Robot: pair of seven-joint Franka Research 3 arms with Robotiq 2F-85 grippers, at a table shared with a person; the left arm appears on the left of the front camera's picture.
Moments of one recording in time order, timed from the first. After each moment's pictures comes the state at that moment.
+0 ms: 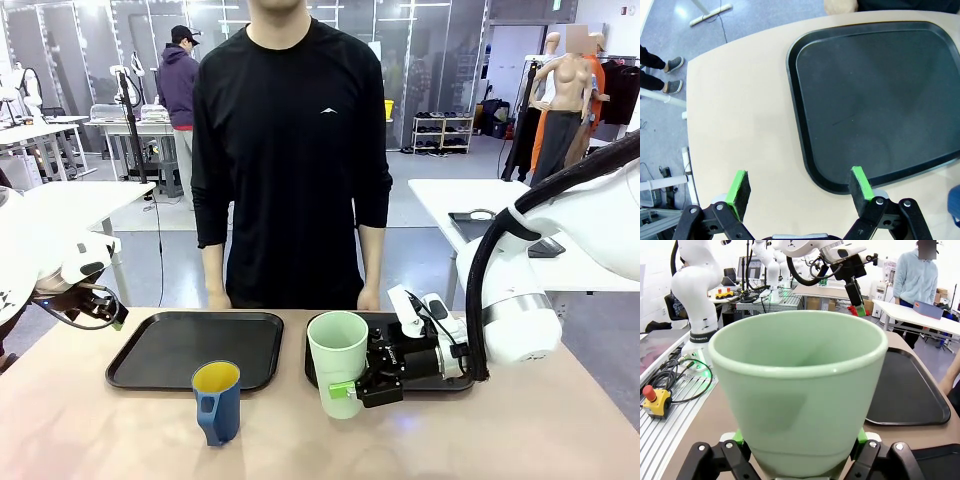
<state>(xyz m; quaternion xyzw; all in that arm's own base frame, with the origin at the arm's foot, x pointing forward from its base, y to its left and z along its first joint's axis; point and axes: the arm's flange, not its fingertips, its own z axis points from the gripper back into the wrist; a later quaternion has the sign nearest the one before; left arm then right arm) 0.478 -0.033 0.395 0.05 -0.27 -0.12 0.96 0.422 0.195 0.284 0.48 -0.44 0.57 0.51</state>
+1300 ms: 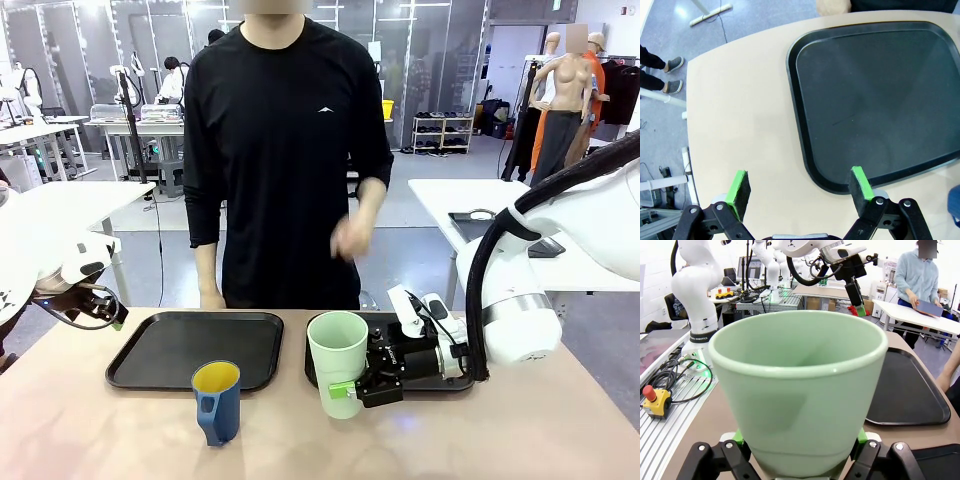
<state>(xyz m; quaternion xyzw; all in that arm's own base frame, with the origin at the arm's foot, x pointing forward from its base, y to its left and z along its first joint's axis) 0.478 -0.033 0.395 0.05 -0.27 -0.12 0.96 0.422 0.195 0.284 0.48 -0.44 0.57 0.51</state>
